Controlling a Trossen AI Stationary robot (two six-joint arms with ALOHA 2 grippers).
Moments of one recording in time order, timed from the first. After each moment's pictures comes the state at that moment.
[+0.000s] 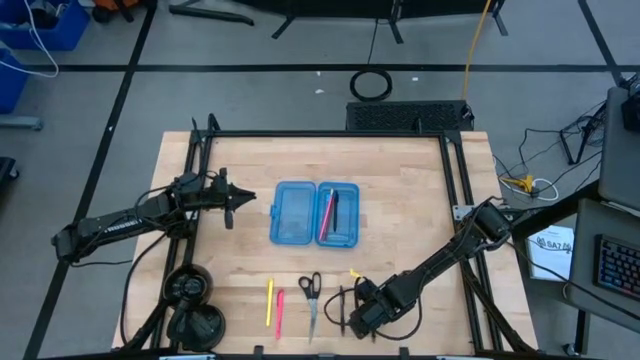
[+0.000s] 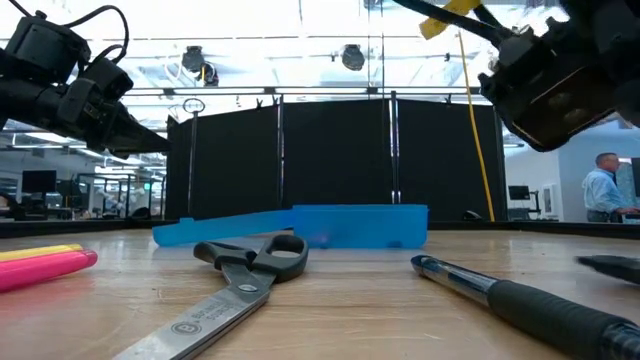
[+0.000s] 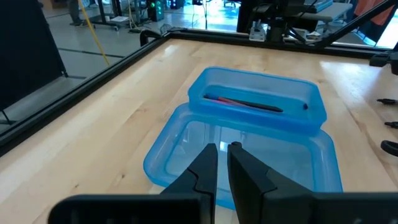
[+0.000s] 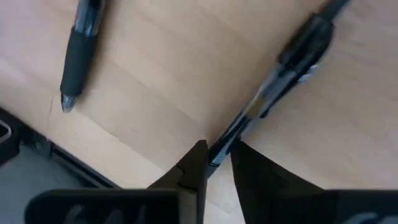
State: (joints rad) left arm 0.44 0.30 0.04 0.01 0.23 0.02; right arm 0.64 2.05 1.19 -0.66 -0.15 1.59
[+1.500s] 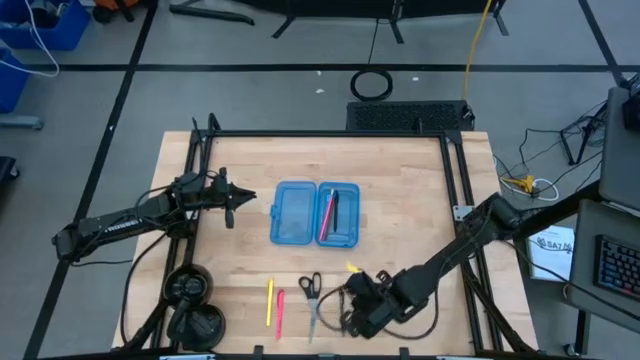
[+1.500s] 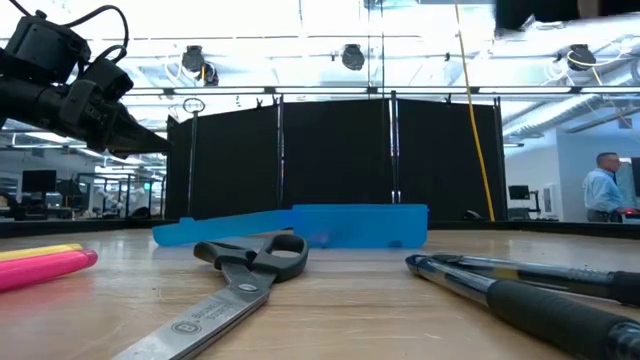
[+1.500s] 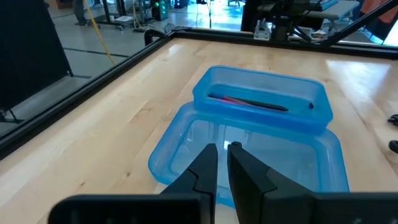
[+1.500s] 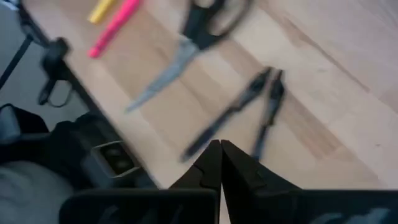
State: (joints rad) left arm 0.44 0.30 0.04 0.01 0.21 0.03; right arm 0.64 1.91 1.59 -0.85 0.24 1.40
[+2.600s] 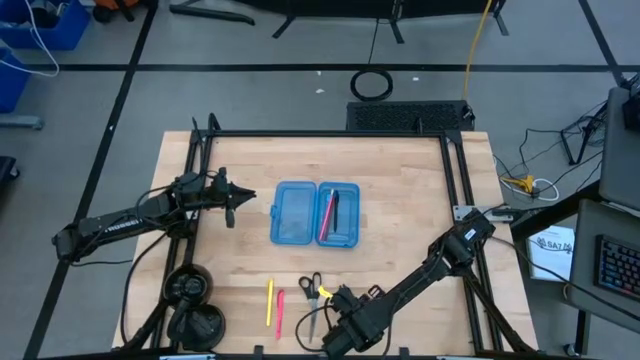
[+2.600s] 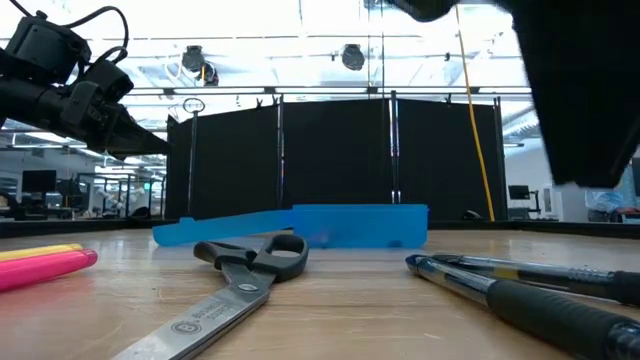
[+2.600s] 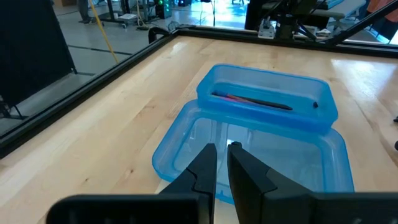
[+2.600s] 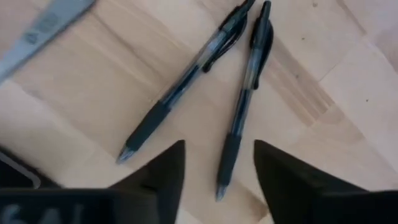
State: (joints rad) left arm 0.44 0.30 0.04 0.00 0.20 0.02; right arm 0.64 2.36 2.10 -1.37 0.11 1.45
